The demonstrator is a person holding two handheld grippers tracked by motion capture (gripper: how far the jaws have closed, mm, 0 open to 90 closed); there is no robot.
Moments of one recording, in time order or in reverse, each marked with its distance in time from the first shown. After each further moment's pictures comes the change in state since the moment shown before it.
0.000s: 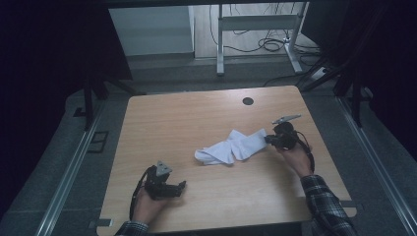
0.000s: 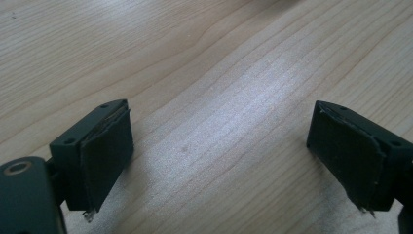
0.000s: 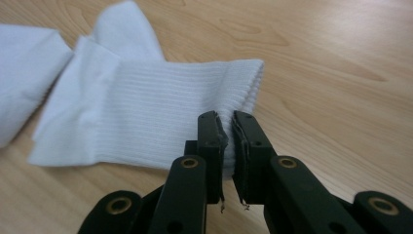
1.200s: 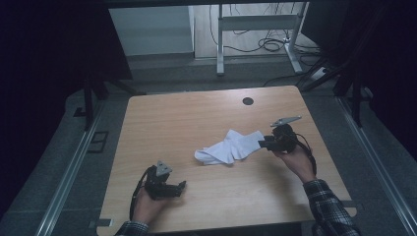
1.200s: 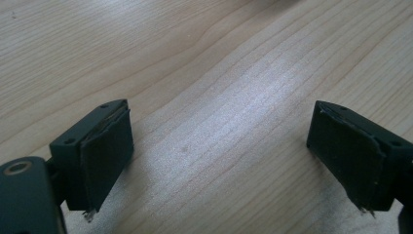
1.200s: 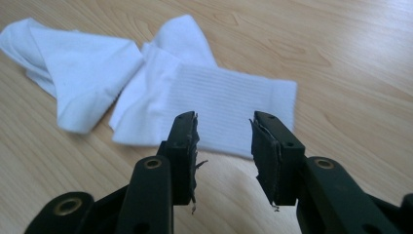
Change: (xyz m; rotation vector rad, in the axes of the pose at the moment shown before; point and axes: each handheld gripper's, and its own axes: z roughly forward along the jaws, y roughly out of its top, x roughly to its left) left arm 0.000 0.000 0.000 0.000 0.000 0.001; right arm 0.026 0.004 -0.016 -0.043 0.099 -0.057
